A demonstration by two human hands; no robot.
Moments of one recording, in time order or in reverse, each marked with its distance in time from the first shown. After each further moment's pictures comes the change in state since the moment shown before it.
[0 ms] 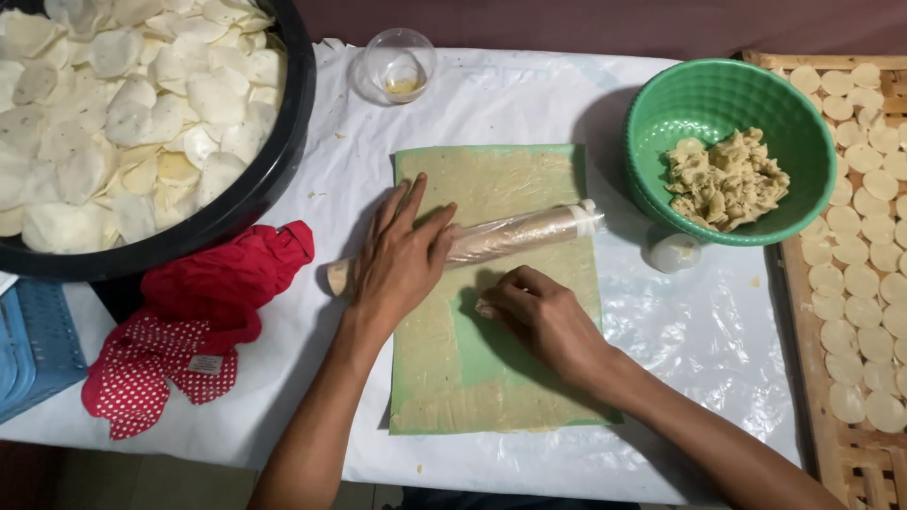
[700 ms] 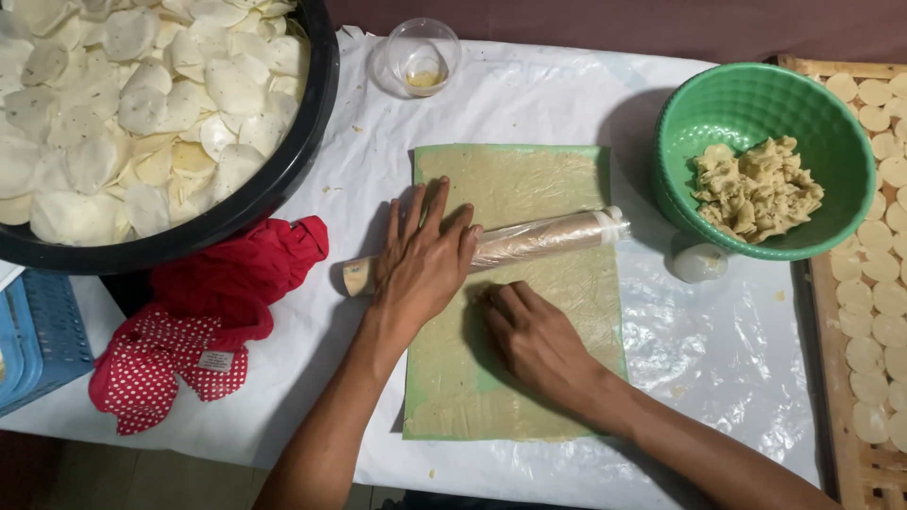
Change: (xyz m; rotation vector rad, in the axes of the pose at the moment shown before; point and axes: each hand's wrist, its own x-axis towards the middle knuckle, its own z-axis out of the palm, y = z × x) left_hand 0.001 0.007 0.005 0.076 -0.178 -0.108; right_hand 0.012 -0.023 0.029 -0.508 0.006 -0.347
